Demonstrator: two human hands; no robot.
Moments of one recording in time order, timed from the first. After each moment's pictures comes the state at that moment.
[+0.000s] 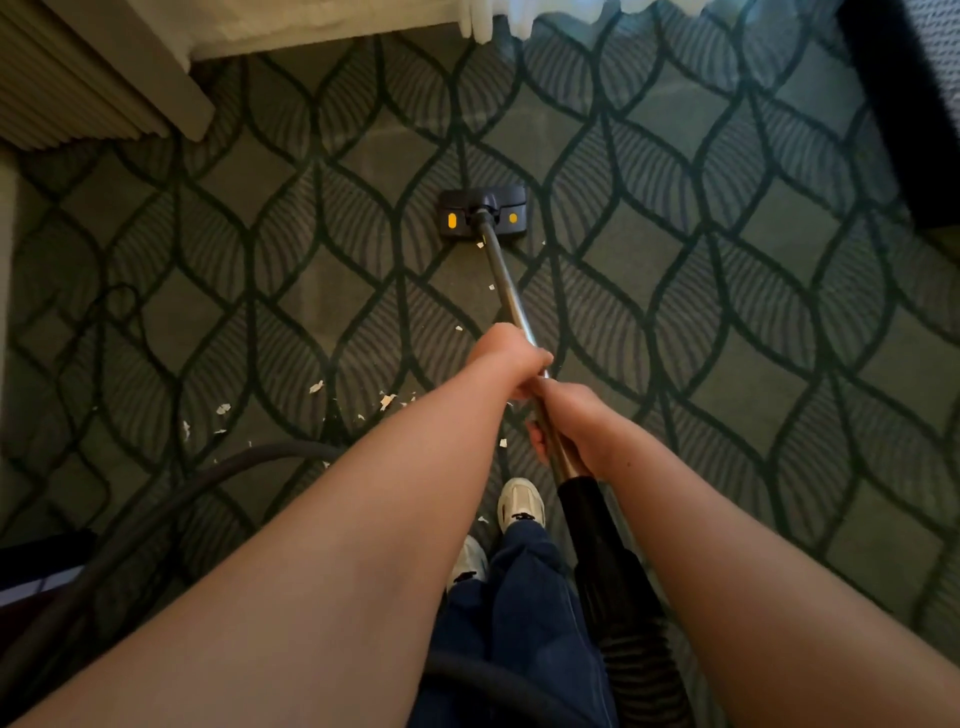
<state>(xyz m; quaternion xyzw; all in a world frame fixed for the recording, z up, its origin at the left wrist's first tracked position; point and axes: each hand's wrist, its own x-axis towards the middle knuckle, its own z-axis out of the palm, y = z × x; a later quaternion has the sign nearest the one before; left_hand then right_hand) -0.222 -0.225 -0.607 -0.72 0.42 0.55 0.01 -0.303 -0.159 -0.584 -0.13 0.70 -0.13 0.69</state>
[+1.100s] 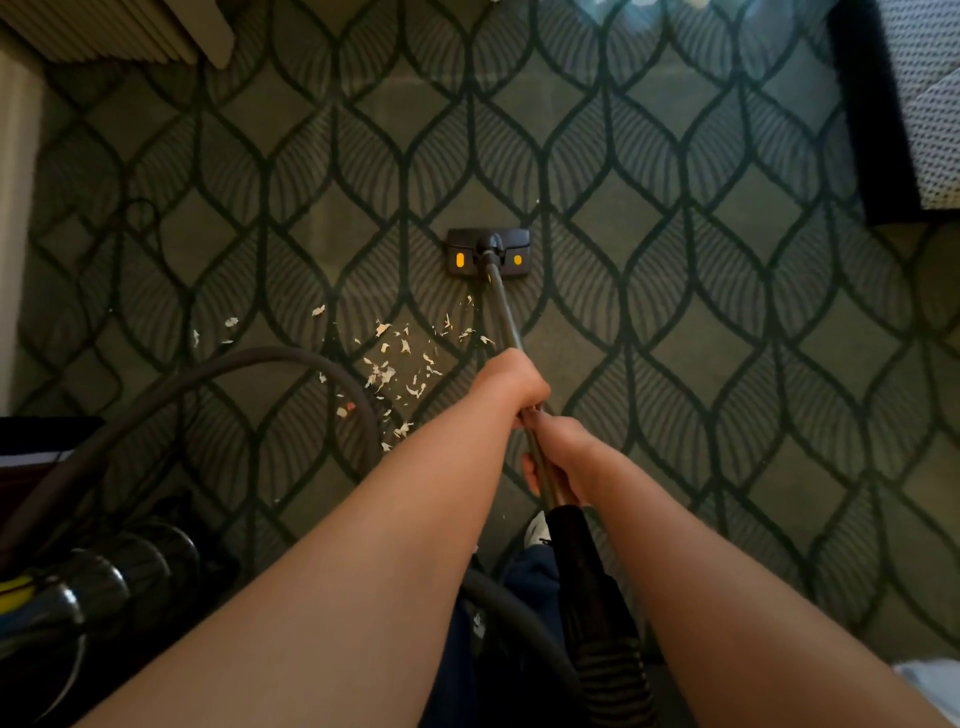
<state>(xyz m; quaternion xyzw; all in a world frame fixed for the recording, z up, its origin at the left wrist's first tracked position) -0.246 -0.061 -0.545 -0.71 0.43 0.55 0.09 -0.322 0.006 -0.528 -0.11 0.72 -0.03 0.69</state>
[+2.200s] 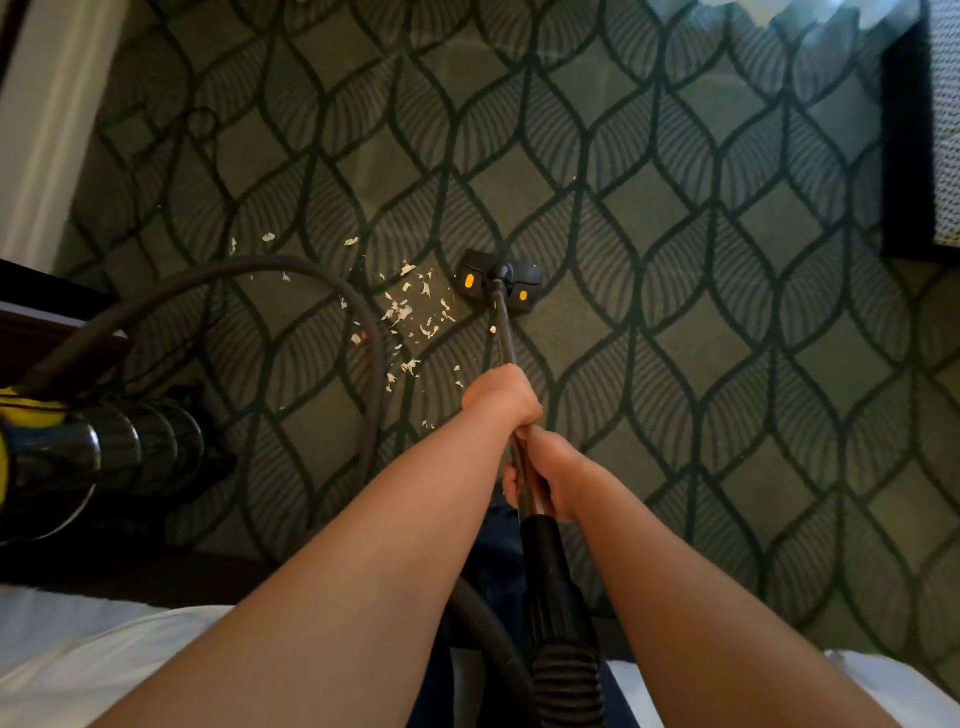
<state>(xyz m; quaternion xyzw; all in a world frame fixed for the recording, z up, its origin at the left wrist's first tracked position) -0.244 0.087 -0.507 -0.73 0.47 0.48 0.13 -0.327 0.142 -0.489 0.01 0.66 -0.02 0.75</state>
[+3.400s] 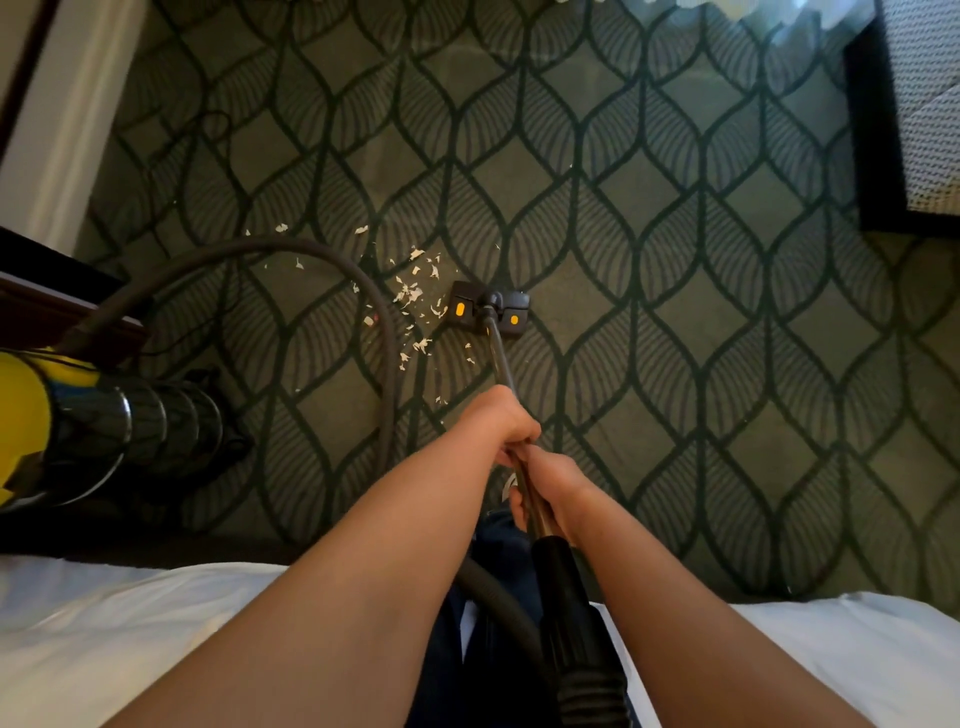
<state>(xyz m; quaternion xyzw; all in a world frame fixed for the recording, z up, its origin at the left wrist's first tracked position) -0.214 0.224 -0.494 -0.71 0.40 0.57 0.09 -0.302 0.283 -0.475 -0.07 0.71 -0.05 0.69</state>
